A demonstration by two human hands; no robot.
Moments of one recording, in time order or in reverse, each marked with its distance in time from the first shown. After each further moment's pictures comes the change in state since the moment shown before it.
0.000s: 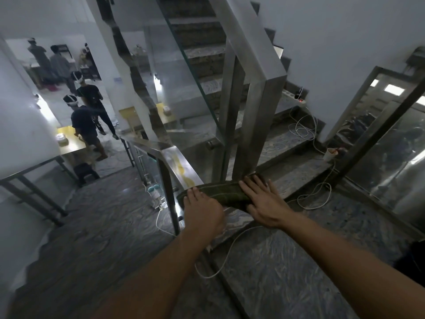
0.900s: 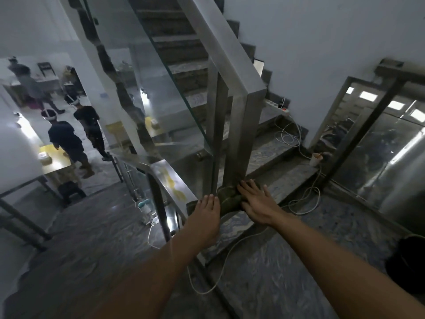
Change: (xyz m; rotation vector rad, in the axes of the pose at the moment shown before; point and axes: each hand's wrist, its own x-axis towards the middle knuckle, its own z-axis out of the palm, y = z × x) left_hand 0.015 0.003 -0.001 0.028 -0.126 0.334; right_hand 0.014 0.016 -0.004 0.127 0.033 0.121
